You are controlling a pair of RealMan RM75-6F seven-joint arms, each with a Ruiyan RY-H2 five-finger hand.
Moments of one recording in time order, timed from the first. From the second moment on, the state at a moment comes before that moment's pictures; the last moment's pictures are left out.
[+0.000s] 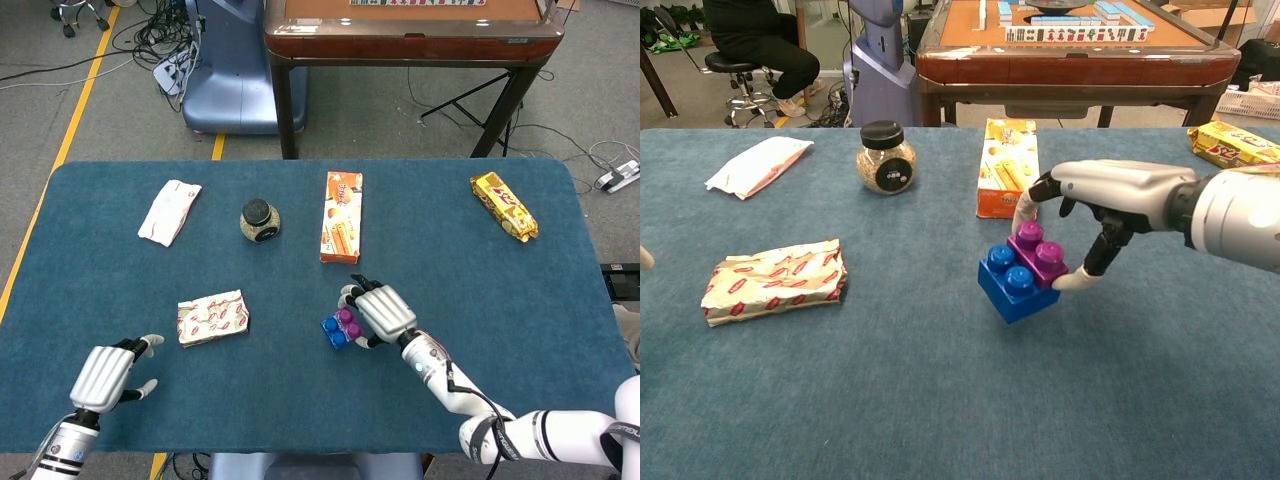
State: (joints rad) left arm -0.19 -1.30 0.03 -1.64 1.57 1.34 0.22; right arm 0.79 -1.44 0.08 -1.75 -1.02 0.95 -0.39
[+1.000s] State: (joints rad) left arm -0.51 -1.45 -0.26 -1.91 1.28 1.13 0.27; right arm 0.76 -1.28 0.25 -1.92 -1.07 1.05 -0.27
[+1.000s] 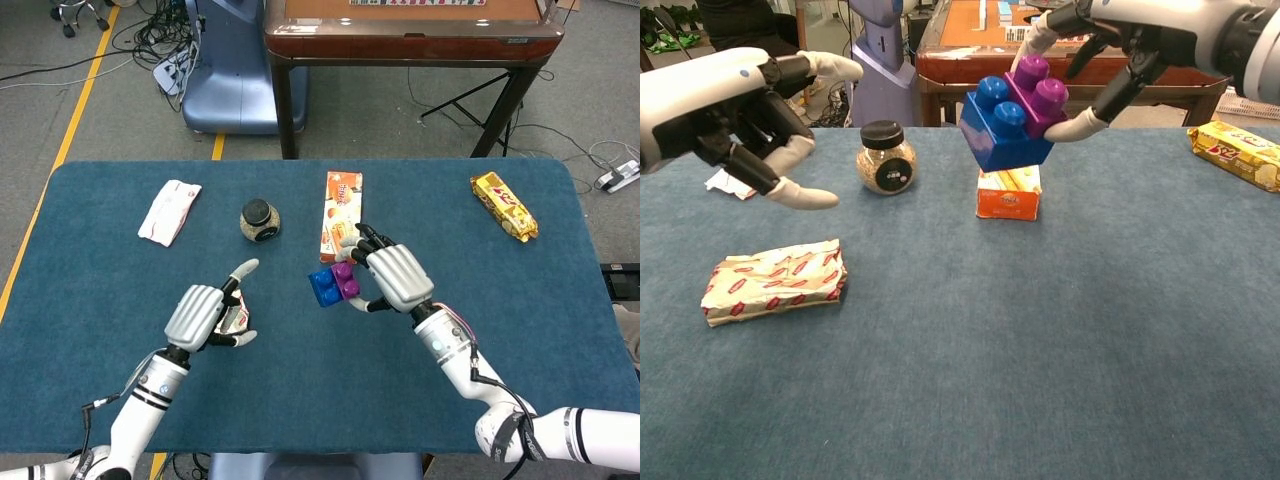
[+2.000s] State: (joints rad) left arm -0.73 -1.47 -0.38 -1.96 0.75 1.07 0.28; right arm 0.80 -1.34 0.28 -1.88 -1.08 1.07 -0.26
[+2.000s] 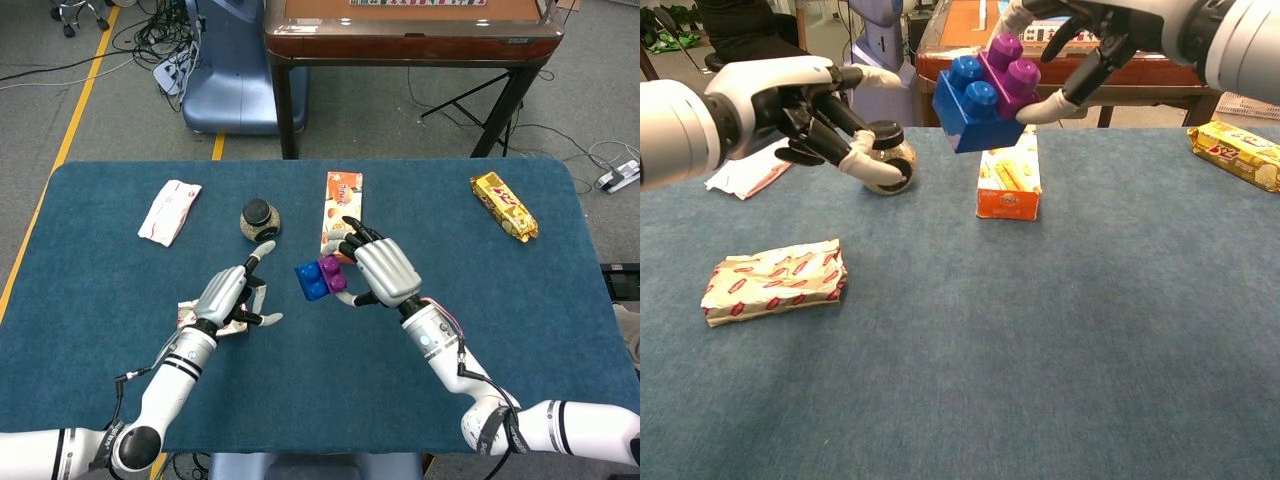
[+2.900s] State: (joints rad) left arm -0.76 -1.58 -0.40 -1.93 0.67 1.20 0.25; right arm 0.83 -1.49 0.29 -1.78 -1.09 1.10 -0.27
